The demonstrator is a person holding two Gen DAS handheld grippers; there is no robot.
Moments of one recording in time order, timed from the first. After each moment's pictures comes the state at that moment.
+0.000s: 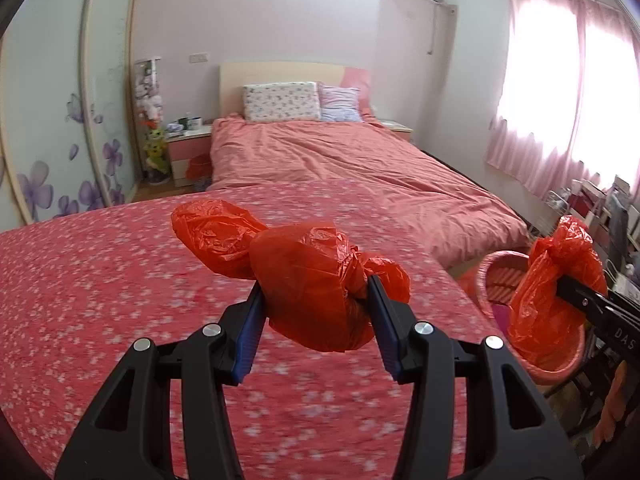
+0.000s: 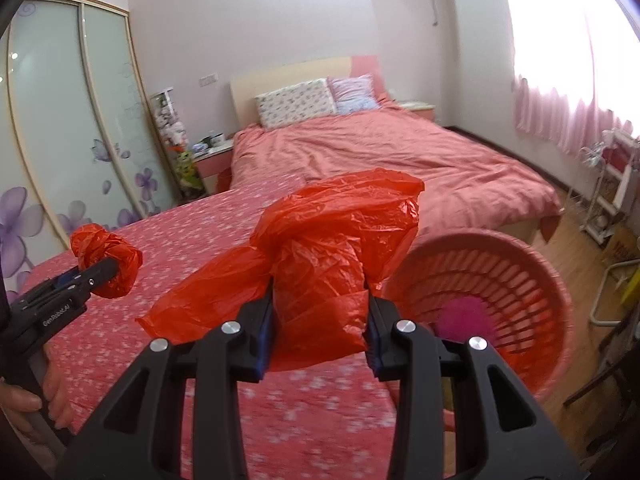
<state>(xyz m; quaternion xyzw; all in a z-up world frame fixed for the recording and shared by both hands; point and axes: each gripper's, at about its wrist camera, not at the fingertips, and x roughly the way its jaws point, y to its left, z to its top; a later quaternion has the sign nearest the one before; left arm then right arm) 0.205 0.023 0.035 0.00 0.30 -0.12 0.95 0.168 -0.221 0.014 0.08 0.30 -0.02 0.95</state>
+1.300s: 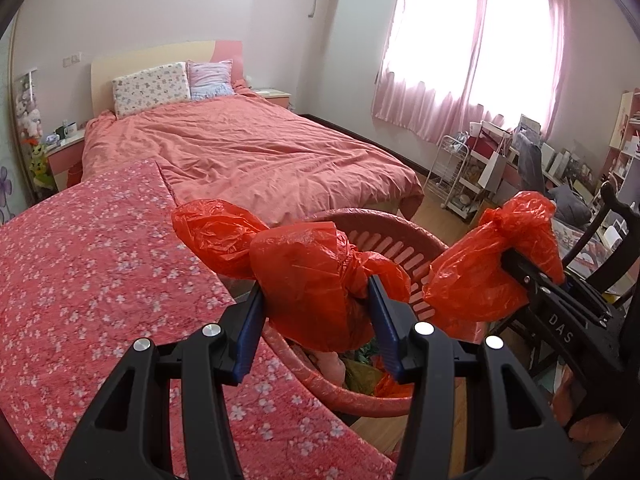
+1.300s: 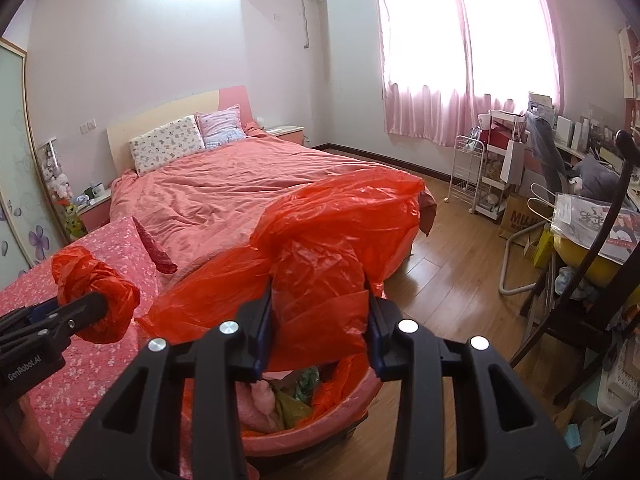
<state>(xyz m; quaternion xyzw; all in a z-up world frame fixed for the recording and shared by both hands) 0.202 -0.168 -0.001 0.04 0.33 -0.31 0.89 0.116 -0.385 -0.031 0.11 0.25 -0.24 0.93</state>
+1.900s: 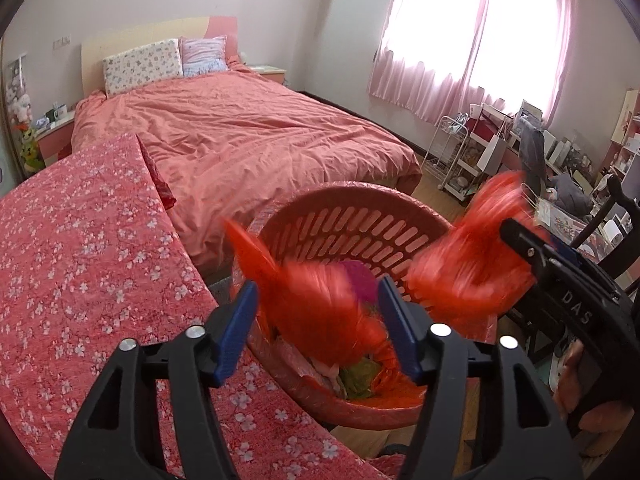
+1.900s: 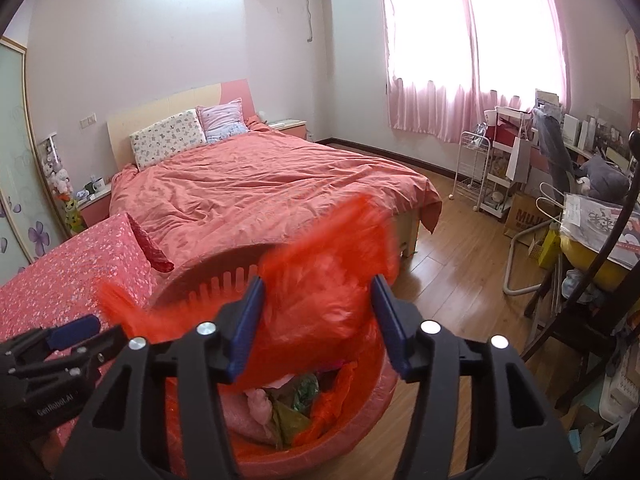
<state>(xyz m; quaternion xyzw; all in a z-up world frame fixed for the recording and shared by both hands) 0.212 -0.185 -0.024 0.04 0.37 -0.31 0.87 0.140 -0.396 -0.037 0.11 0.26 -0.23 0.93</state>
